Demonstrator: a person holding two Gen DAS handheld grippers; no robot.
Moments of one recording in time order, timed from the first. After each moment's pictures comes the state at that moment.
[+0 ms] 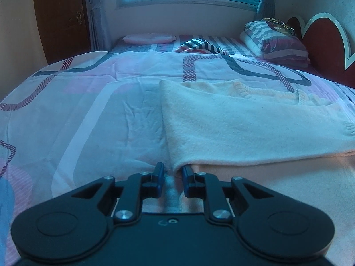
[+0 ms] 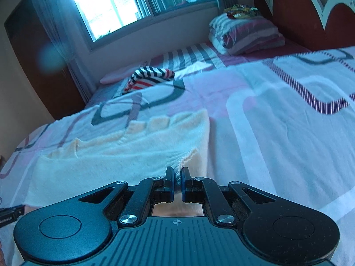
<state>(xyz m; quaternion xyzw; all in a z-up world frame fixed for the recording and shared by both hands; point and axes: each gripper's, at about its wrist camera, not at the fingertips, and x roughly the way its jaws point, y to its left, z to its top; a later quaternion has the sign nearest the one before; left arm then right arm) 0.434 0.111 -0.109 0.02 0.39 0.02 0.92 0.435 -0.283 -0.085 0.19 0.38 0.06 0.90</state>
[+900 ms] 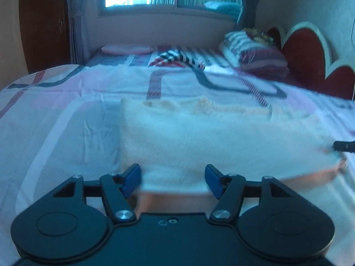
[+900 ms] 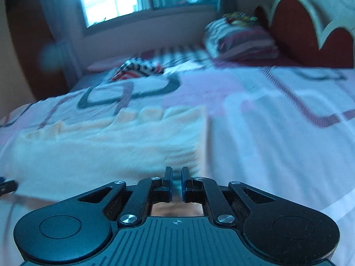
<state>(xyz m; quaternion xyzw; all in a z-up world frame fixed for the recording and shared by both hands) 0.455 0.086 -0.101 -0.02 0.36 -0.05 0.93 0.447 -0.255 -0.080 0.12 0.36 0.04 0.92</state>
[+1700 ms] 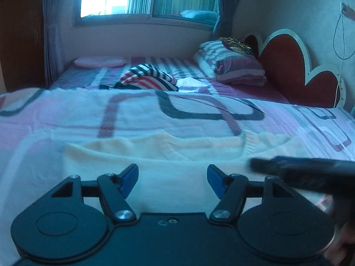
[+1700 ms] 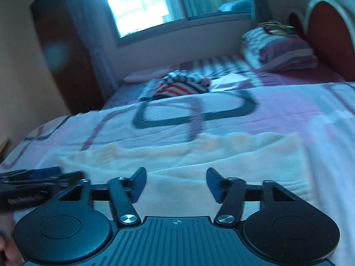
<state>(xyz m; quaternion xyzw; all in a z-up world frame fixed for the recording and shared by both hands) 0.502 0.032 -0.096 -0.02 0.34 -0.11 0.93 0.493 -0.152 -0.082 0.12 0.35 0.15 0.92</state>
